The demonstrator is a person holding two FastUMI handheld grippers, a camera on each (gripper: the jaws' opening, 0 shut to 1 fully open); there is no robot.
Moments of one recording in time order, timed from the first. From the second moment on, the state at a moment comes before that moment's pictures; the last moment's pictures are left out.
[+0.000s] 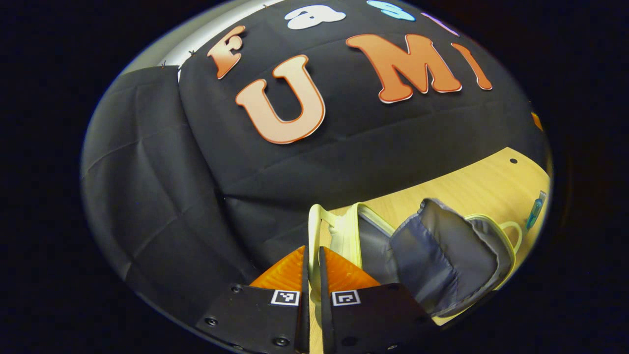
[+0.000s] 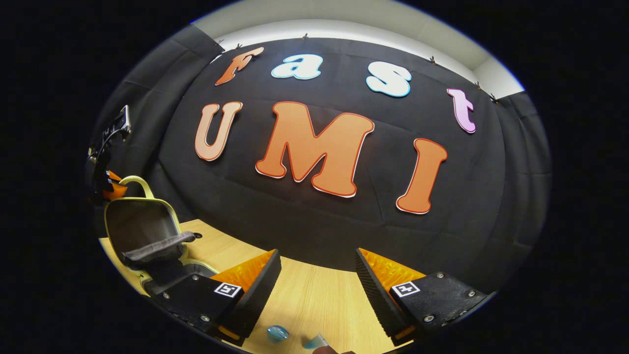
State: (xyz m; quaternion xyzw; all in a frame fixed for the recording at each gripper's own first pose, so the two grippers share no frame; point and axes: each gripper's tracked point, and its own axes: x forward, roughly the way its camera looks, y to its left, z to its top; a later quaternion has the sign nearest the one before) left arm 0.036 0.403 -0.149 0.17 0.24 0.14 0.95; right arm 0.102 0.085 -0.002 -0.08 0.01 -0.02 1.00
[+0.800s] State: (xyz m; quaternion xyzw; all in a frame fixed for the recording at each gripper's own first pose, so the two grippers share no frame) left arm 0.029 0.461 -0.177 0.18 0.24 0.16 0.94; right arm 0.090 0.096 0.001 -0.07 0.02 -0.05 1.00
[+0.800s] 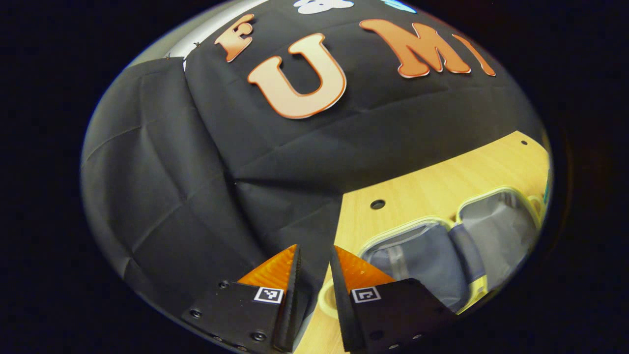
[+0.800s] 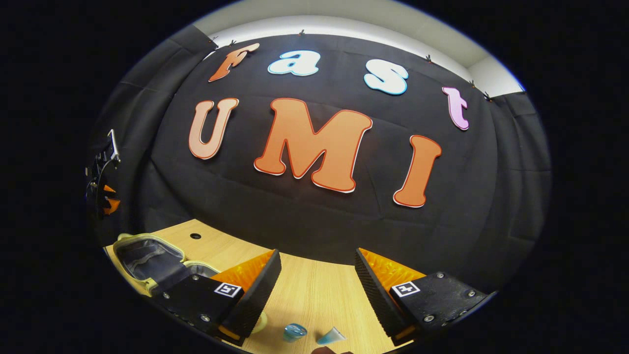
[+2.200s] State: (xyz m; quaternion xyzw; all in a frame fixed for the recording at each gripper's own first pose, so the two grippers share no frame) left arm 0.018 0.041 -0.164 0.08 0.14 -0.09 0.98; right arm 0.064 0.010 -0.029 -0.07 0.04 -0.03 1.00
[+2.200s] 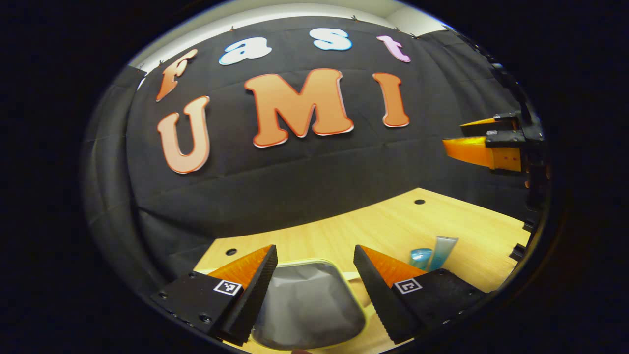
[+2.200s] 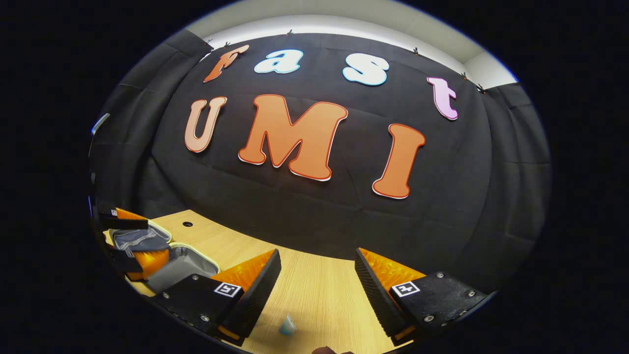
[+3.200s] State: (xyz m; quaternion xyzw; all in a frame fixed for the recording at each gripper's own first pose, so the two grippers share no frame) left arm 0.026 -0.126 -0.332 0.02 0.19 -0.15 0.97; right arm 0.083 -0.008 -0.146 -0.05 0.06 0.03 1.00
